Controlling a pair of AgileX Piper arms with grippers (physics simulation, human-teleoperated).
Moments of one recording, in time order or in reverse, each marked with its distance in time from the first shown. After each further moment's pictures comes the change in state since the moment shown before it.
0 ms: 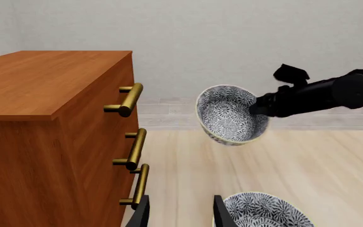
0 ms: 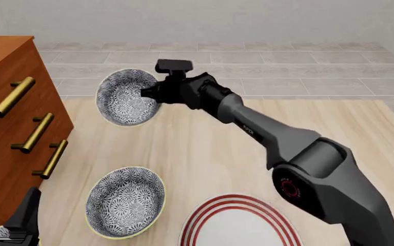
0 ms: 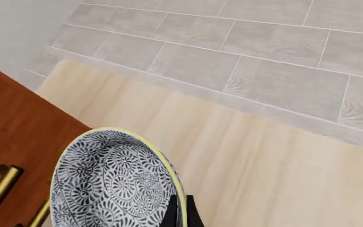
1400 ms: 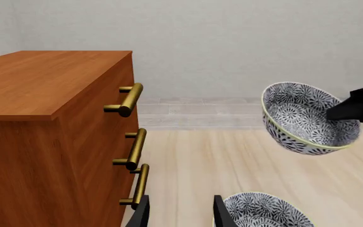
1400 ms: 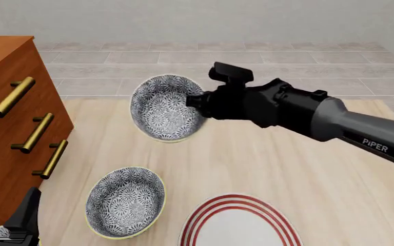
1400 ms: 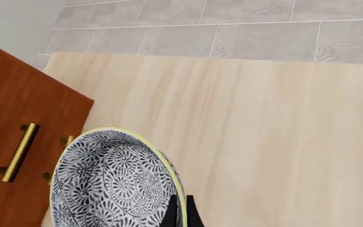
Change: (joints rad) left arm 0.000 0.000 0.000 0.000 0.000; right arm -0.055 -0.645 0.850 -0.128 0.148
